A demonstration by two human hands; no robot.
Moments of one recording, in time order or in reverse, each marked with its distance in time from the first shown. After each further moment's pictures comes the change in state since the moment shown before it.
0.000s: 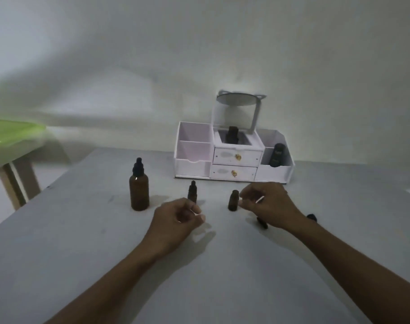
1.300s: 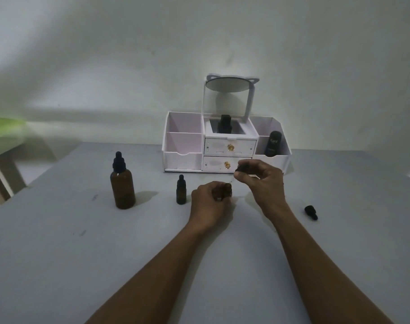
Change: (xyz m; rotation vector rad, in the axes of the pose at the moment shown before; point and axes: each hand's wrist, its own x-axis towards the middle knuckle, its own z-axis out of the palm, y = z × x) left_hand 0.053 0.045 0.106 -0.078 0.036 -0.070; right_hand 0.027 0.020 0.021 0.493 0.390 0.101
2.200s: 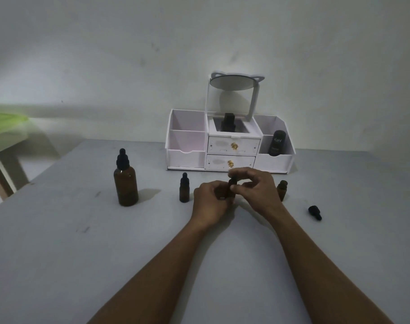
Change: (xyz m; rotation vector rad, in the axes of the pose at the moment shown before) left_hand 0.010 -0.018 -0.004 -0.047 -0.013 0.096; right_hand -0.007 0.018 0.009 -0.170 -0.204 -0.051
